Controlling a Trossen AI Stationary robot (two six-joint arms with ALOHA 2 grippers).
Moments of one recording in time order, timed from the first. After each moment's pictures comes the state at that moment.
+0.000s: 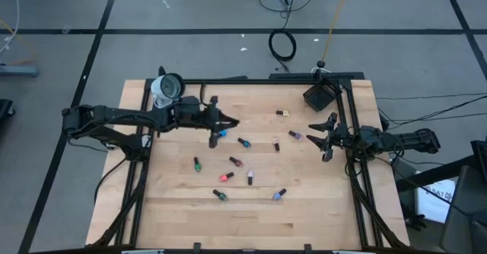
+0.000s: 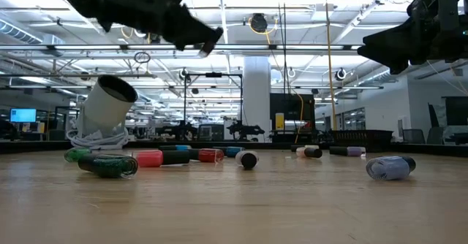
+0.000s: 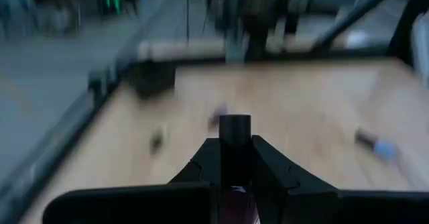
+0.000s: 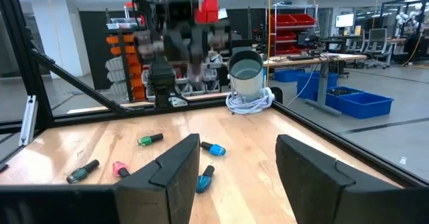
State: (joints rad) left arm 0.23 1.30 0.70 0.40 0.19 0.16; right arm 0.10 0.01 0.02 0.06 0.34 0.03
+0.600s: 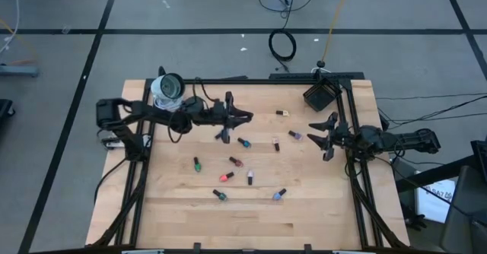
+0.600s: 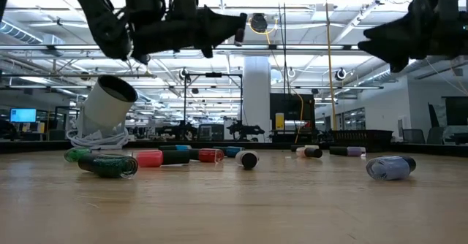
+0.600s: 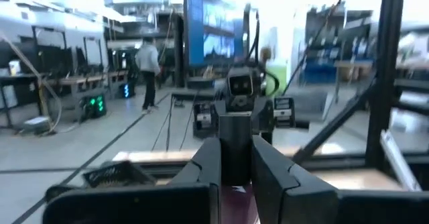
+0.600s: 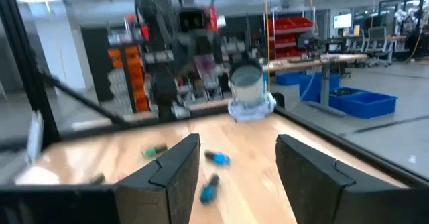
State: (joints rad) left arm 0.28 1.68 0.70 1.21 0.37 -0.04; right arm 0.10 0.01 0.02 0.13 0.34 0.09
